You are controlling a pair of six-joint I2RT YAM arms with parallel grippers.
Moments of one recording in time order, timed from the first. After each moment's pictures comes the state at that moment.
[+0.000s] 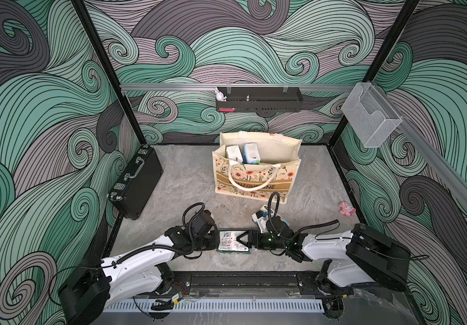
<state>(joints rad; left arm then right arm) -0.82 1.02 0.42 -0.40 0.12 -0.87 0.95 1.45 0.31 0.53 -0.34 1.03</state>
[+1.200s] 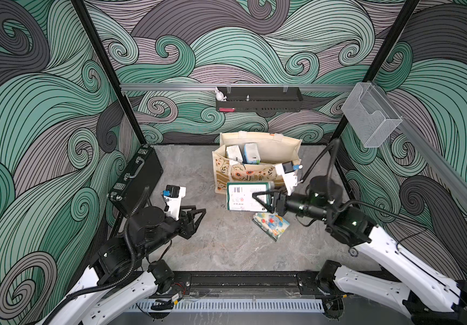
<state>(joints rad) -0.79 0.50 0.91 -0.80 -0.09 -0.46 0.79 0.96 1.22 -0.48 -0.27 0.52</state>
